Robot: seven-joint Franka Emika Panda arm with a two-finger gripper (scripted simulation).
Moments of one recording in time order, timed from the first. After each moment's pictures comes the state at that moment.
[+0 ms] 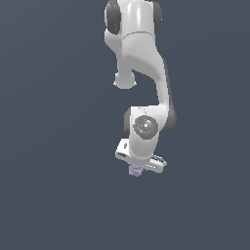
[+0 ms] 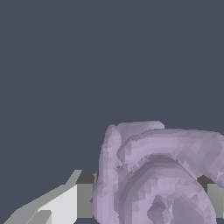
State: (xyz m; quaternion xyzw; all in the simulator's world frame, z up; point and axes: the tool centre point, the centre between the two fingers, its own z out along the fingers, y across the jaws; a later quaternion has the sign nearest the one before) arm 0.091 0.057 0.049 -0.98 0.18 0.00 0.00
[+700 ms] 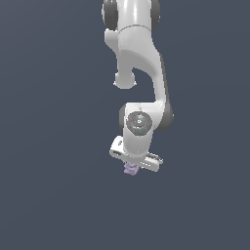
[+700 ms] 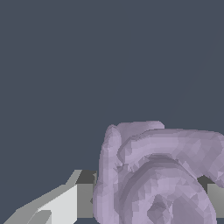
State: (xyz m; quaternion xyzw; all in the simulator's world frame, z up) arm 0.090 0.037 0.066 -0.98 0.18 0.00 0.00
